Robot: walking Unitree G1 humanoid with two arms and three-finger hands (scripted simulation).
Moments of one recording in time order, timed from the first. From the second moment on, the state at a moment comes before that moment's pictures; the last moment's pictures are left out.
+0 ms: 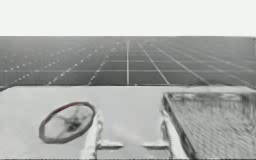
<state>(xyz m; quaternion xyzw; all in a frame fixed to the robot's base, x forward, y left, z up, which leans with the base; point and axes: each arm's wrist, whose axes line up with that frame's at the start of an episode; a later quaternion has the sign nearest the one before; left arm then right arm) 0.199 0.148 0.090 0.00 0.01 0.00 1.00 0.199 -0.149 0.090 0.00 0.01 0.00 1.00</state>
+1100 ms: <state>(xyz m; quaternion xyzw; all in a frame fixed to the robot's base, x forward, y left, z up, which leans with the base) 0.242 0.173 0.200 -0.04 -0.01 -0.03 1.00 0.210 -0.106 0.072 -0.07 -0.14 -0.06 0.99</state>
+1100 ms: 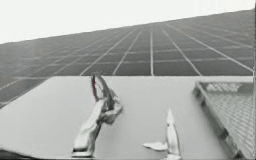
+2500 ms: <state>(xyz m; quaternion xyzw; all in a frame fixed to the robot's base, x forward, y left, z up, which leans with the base) 0.237 0.104 0.161 -0.37 0.06 -0.31 0.87 0.270 -0.124 0.042 -0.01 -0.41 -0.14 0.90</state>
